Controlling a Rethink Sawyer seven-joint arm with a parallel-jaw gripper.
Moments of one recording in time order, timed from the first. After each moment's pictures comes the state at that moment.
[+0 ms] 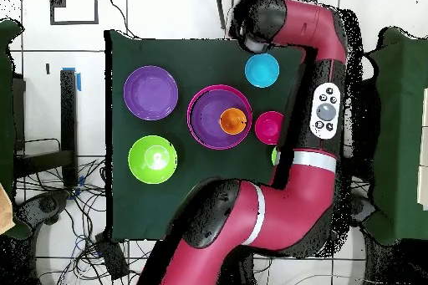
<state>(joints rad) -0.37 -0.14 0.31 0.46 -0.38 1.16 1.92</state>
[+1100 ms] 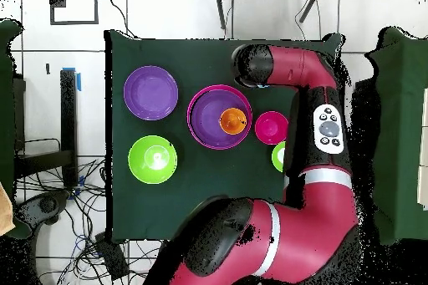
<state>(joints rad) -0.40 -0.28 0.20 0.95 -0.35 0.69 1.92</state>
